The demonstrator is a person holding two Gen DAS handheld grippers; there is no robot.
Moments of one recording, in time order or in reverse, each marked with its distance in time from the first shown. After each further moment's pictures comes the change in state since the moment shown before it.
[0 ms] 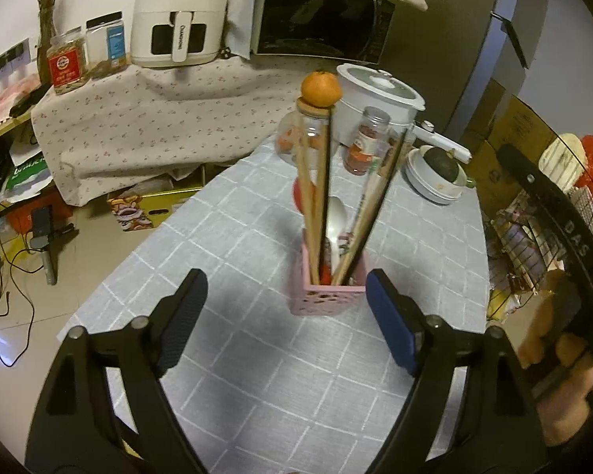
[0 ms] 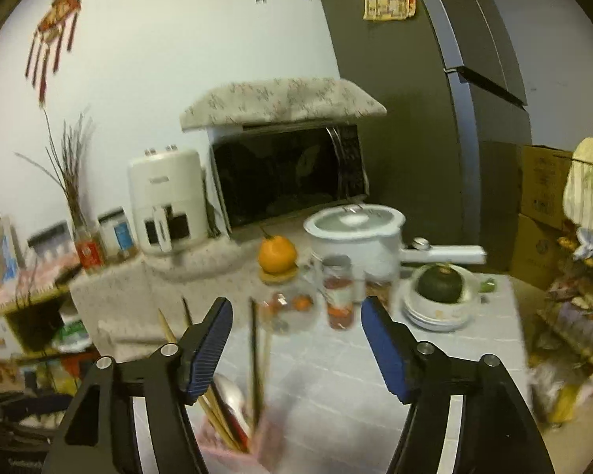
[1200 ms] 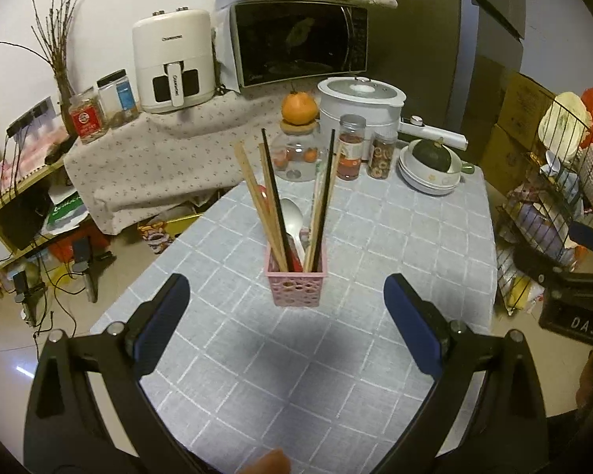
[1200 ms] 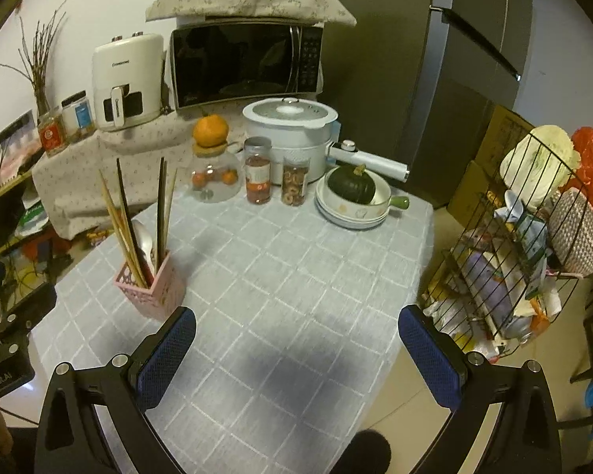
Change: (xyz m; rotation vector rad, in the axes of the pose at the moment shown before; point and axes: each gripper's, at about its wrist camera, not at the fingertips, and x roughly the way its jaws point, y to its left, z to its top) left arm -0.042 -0.096 -0.025 0.106 -0.083 0.181; right arm -0.058 -0.065 -0.013 -0.169 0.410 -0.161
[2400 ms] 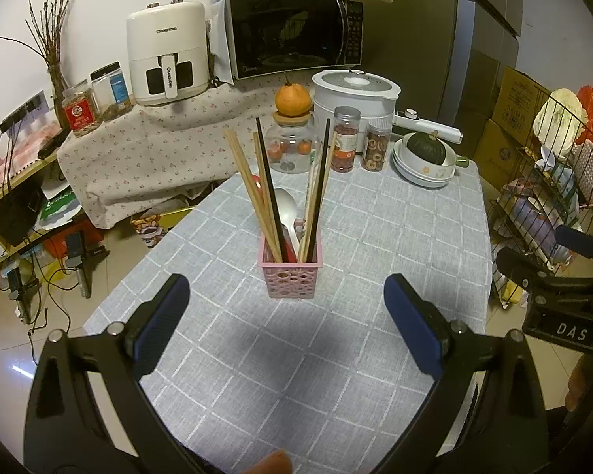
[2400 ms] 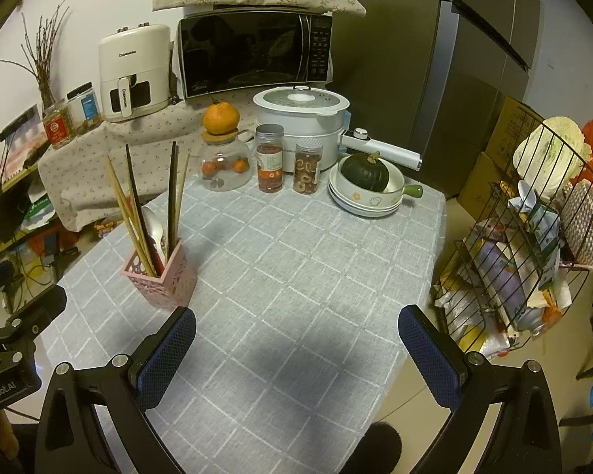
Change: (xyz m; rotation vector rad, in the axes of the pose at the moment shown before) left arm 0.001 -0.001 -0.003 -0.002 0.023 -0.015; right arm 0.007 0.007 -0.005 0.003 0.027 0.030
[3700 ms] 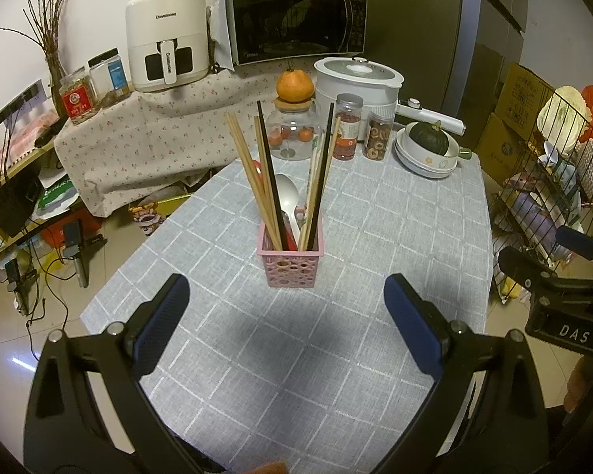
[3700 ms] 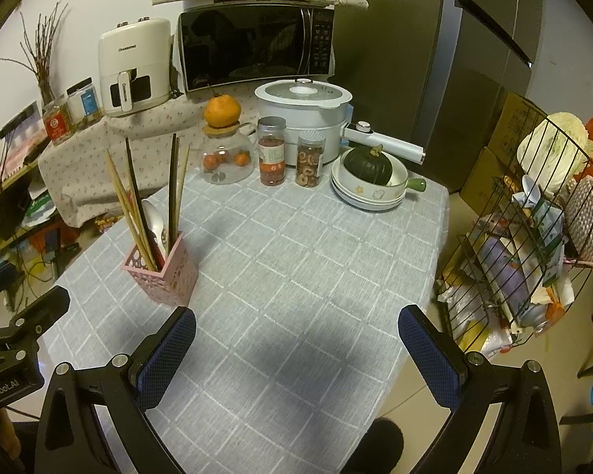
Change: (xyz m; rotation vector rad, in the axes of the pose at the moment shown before) left arm 0.009 0.000 -0.004 -0.013 0.047 -0.007; right arm 0.006 0.006 -0.005 0.003 0.023 0.004
